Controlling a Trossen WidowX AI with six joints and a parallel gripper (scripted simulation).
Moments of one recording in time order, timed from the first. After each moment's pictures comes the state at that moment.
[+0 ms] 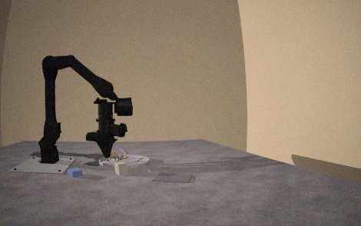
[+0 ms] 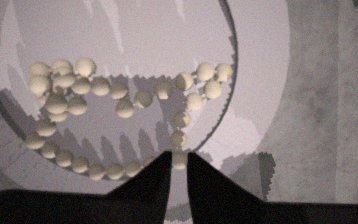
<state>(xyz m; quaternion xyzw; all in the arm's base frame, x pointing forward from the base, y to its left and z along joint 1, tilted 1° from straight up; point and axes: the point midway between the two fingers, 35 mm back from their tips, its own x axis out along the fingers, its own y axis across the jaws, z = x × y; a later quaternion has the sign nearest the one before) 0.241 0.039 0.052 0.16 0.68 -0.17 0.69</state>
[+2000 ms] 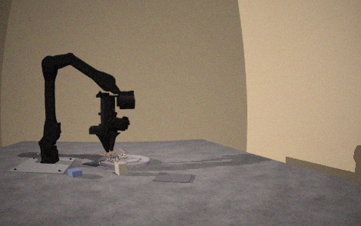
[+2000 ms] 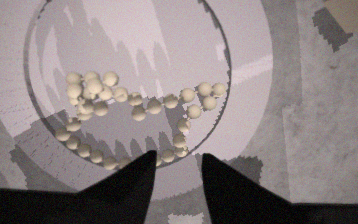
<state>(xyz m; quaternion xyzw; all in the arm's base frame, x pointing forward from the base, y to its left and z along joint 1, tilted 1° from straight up) 0.252 0.036 0.077 0.14 0.68 -0.15 0.70</state>
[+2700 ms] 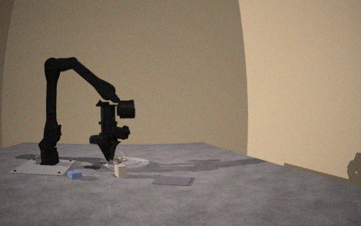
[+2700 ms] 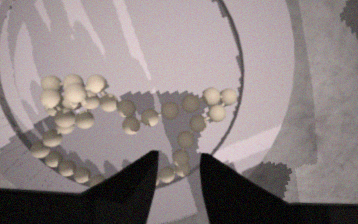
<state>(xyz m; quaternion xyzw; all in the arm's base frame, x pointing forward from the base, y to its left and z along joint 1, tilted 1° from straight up) 0.253 0.035 0.052 0.14 0.68 -0.14 0.70</state>
